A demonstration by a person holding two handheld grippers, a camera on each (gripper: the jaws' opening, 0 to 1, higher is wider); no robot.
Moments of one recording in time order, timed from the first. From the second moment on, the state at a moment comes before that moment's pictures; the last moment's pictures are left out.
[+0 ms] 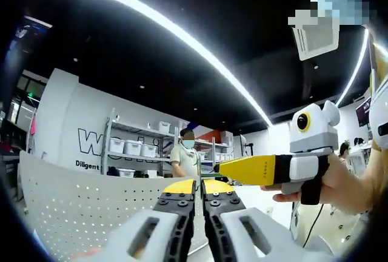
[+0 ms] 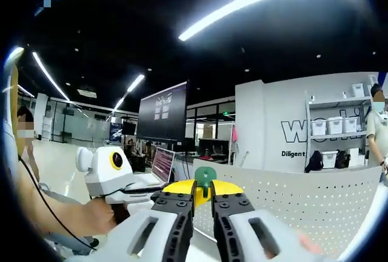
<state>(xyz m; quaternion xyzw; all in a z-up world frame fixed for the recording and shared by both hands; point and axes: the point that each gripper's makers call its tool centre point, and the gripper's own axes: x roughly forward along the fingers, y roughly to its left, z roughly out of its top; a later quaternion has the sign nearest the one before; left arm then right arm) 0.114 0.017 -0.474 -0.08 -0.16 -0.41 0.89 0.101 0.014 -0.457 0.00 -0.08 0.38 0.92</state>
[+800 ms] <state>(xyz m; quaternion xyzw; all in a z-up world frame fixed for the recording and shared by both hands) 0.117 0.016 -0.473 -0.06 -0.17 -0.40 0.90 0.115 0.016 -0.464 0.06 -0.07 0.39 0.92</state>
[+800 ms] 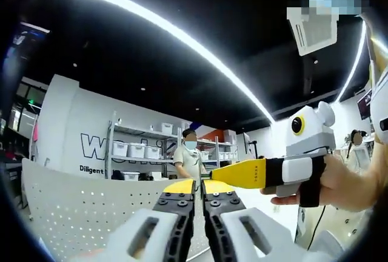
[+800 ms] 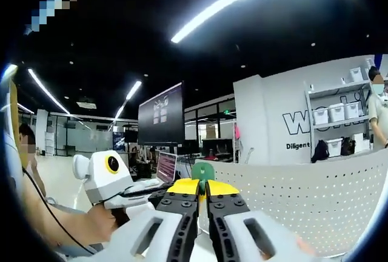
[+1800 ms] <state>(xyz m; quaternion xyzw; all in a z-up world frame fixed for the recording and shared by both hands) 0.143 0.041 -0.518 -0.01 -0.09 -0.36 0.93 0.123 0.006 -0.461 0.09 -0.09 0.37 0.92</state>
